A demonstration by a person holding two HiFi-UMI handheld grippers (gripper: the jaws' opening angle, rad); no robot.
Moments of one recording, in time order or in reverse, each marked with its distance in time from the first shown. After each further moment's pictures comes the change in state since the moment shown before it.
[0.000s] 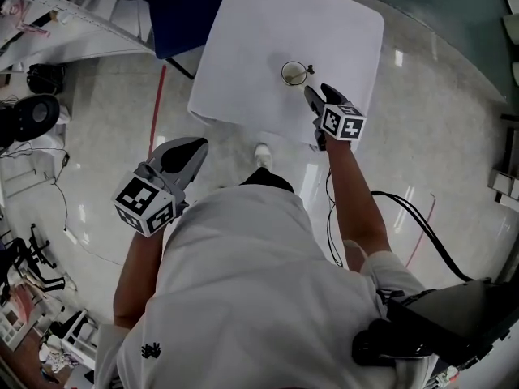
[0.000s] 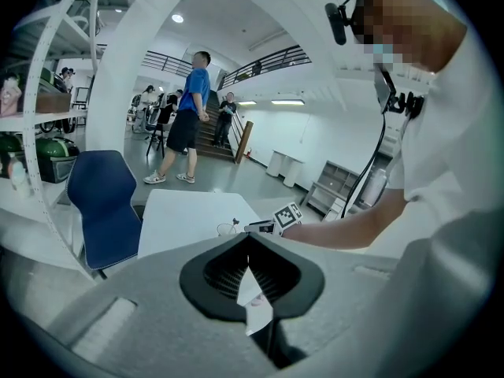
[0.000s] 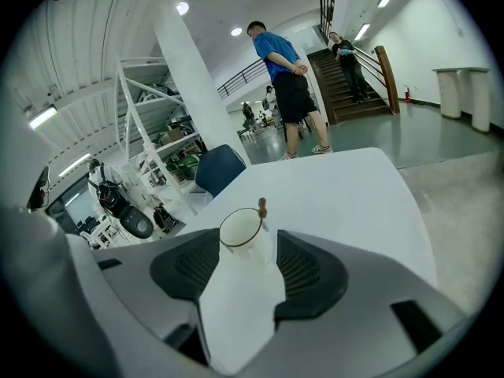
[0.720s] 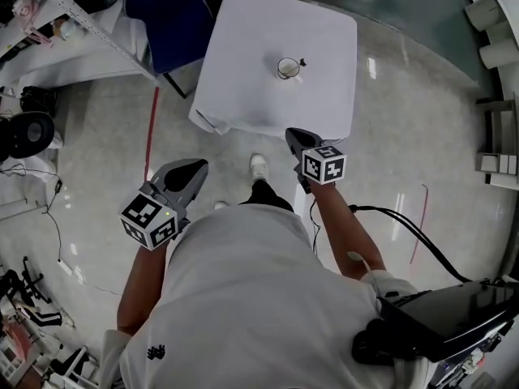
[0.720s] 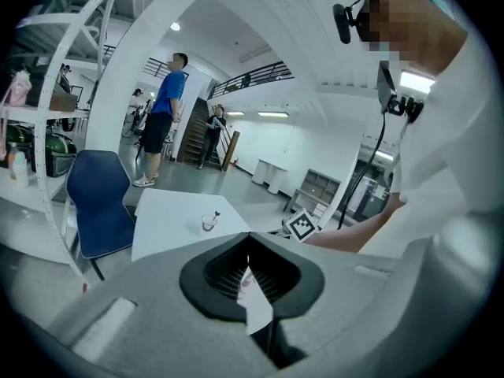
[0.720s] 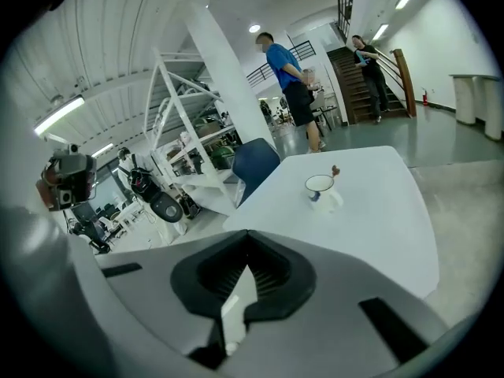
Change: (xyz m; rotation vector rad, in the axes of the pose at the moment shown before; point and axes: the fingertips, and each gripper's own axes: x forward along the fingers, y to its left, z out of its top) left arm -0.118 -0.057 -0.064 0.012 -0.075 -0.101; right arm -0.129 0.182 -0.096 -0.075 0.036 0.094
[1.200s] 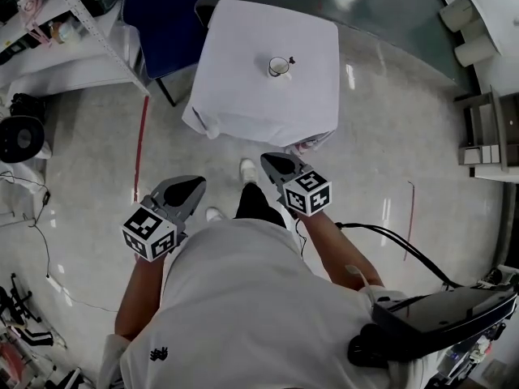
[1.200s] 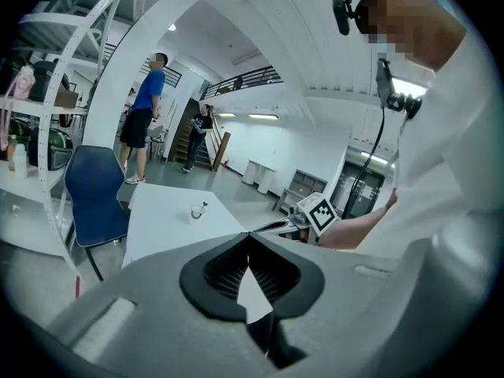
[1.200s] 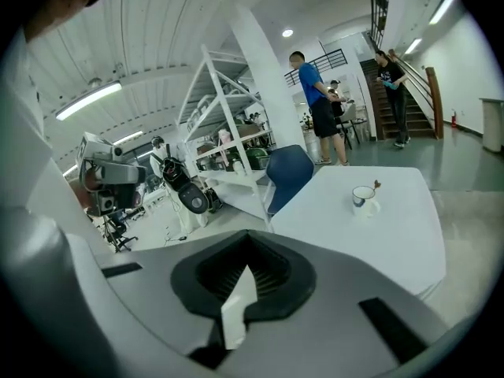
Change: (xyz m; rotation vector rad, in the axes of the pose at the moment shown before) left arm -0.075 -0.043 -0.058 0.014 -0.015 -0.073; right arm -0.063 0.164 -0.029 -0.172 -0.026 0.109
